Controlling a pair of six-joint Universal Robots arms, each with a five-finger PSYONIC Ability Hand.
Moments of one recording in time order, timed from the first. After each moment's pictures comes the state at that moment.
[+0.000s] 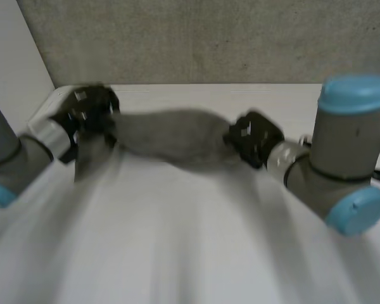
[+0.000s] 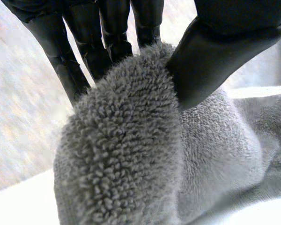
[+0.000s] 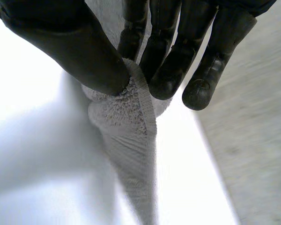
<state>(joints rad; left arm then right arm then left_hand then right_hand) 4.55 -2.03 -1.44 3.41 -1.10 3.15 2.08 -1.06 1.29 0.10 1.38 2.31 1.27 1.32 1.33 1.36 1.12 1.33 1.32 1.33 1.34 1.17</state>
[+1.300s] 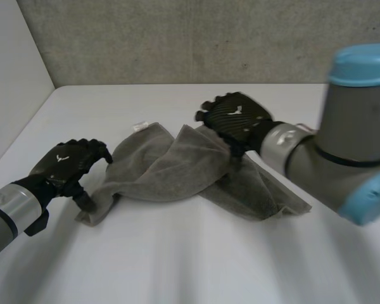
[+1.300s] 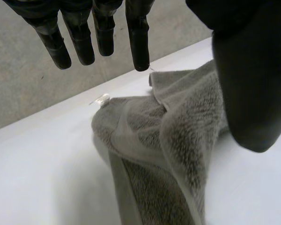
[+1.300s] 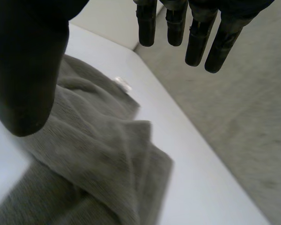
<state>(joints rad) 4.70 -1.67 -1.98 3.32 -1.01 3.39 2.11 -1.09 1.15 0.20 1.25 2.64 0.26 0.25 0.26 0.26 0.06 0.23 0.25 0.25 0.26 0.06</state>
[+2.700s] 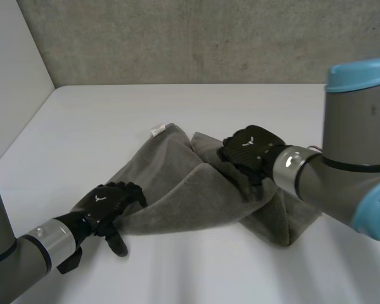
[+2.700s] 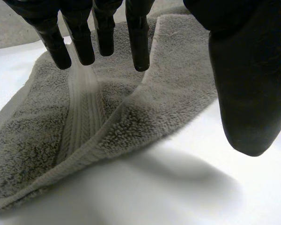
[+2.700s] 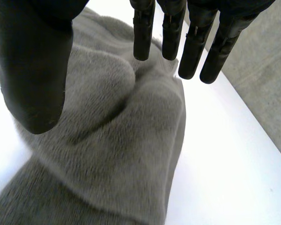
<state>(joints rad) 4.57 -1.84 -2.05 3.36 -1.01 3.35 2.09 -1.10 1.22 0.38 1.34 2.50 0.26 0.25 0.26 0.26 0.06 0.39 0.40 0.39 0.38 0.17</state>
